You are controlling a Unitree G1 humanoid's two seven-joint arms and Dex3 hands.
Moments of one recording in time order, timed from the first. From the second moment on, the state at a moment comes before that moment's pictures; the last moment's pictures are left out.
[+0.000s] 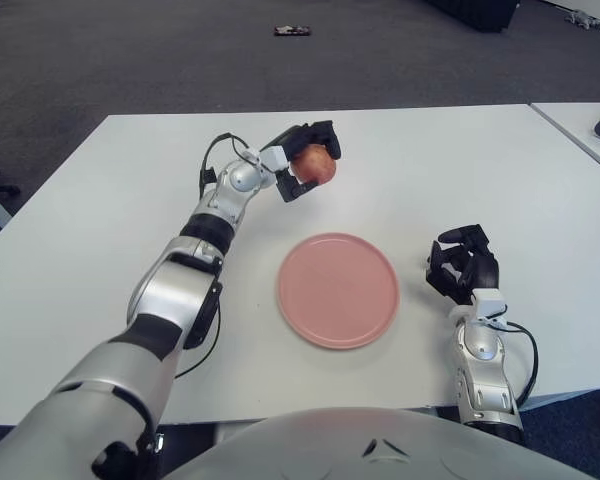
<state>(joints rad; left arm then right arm) -0.77 0.18 -0.22 0.80 0.23 -0.59 -0.41 0.21 0.05 -0.11 -0.02 -0.13 -0.23 -0.24</state>
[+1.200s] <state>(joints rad) -0.41 0.31 -0.53 0.35 0.18 -0.82 -0.83 0.21 0.05 -0.11 -0.04 -0.10 -0.19 -0.23</state>
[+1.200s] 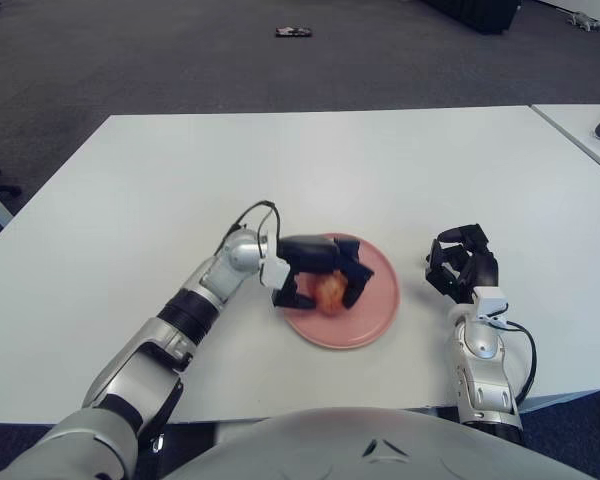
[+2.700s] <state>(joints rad) -0.43 0.29 -0.61 0.56 0.48 -1.05 -0.26 0.21 0.05 -0.11 -0.04 -0.11 -0.21 -0.23</state>
